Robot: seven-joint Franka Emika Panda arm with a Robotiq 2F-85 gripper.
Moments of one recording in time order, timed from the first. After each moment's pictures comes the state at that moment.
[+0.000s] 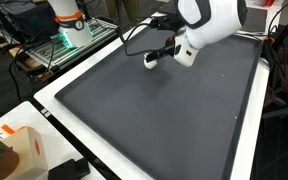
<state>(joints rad) 0.07 0.77 -0.03 -1.48 0.05 1.50 0.33</state>
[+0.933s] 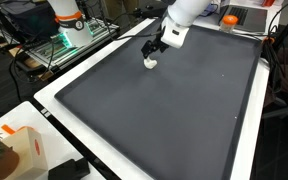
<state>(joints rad) 0.08 0.48 -0.03 -1.88 0.06 1.88 0.34</state>
